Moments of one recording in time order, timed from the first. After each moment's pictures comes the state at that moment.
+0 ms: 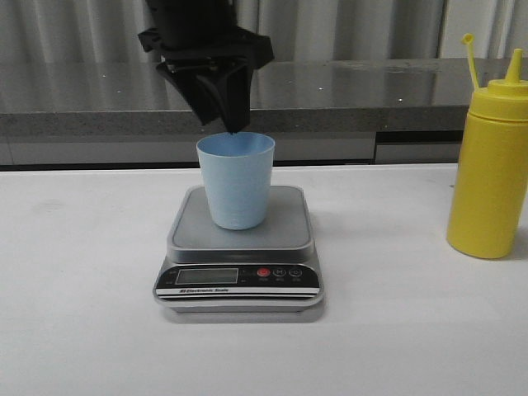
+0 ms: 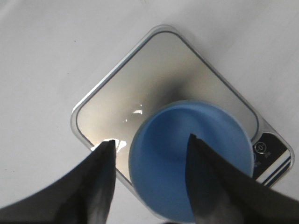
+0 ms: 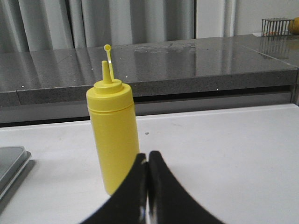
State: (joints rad) left arm -0.54 2.00 -1.87 -0.04 1.12 0.21; right arm -0.02 -0.01 0.03 -0.03 0.04 0.14
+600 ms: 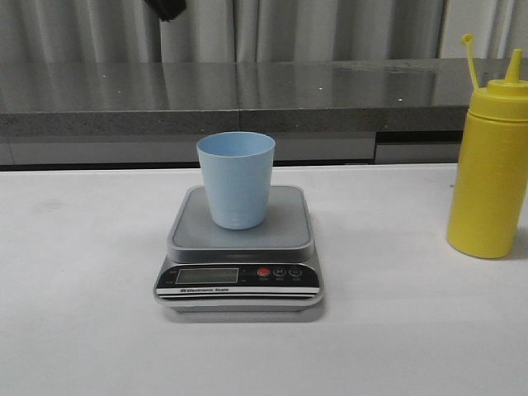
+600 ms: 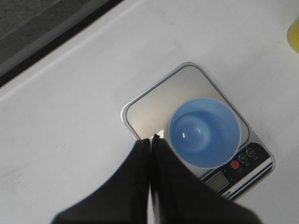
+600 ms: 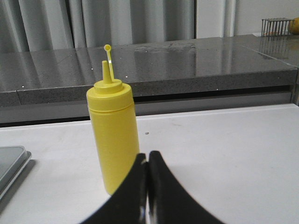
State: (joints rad) left arm -0.45 1.74 -1.80 -0.04 1.12 0.13; right arm -0.02 -0.01 0.03 -0.03 0.04 0.14
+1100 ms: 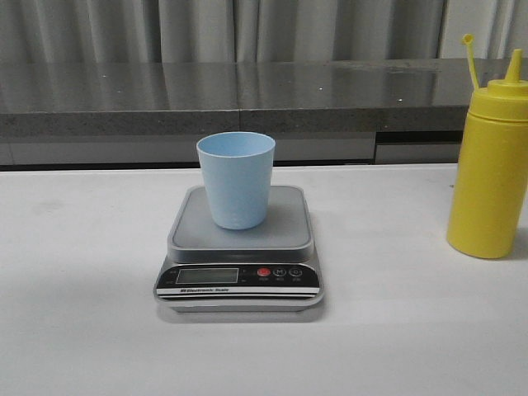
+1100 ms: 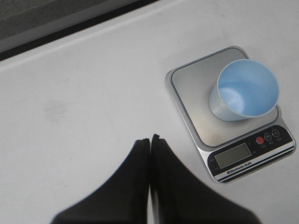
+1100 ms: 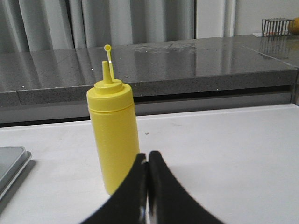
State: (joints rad) left arm -0.30 1.36 -1.38 -0.04 0.99 0.06; right arm -0.02 -0.01 0.03 -0.03 0.04 0.14
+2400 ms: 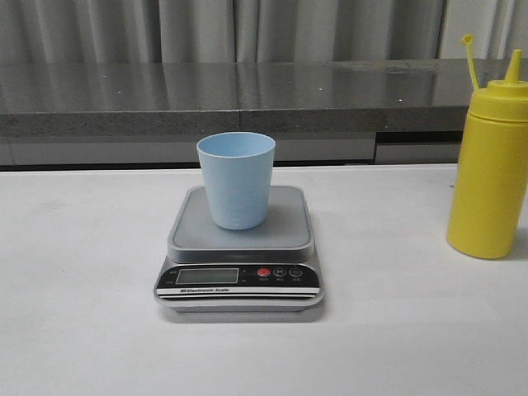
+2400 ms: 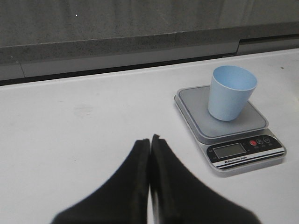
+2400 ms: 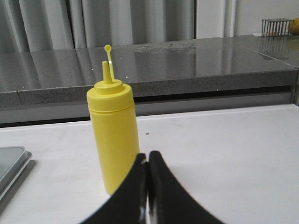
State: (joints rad) left arm -0.26 0.25 -0.42 -0.04 0.56 -0.03; right arm -0.02 -0.01 0.03 -0.03 0.04 0.14
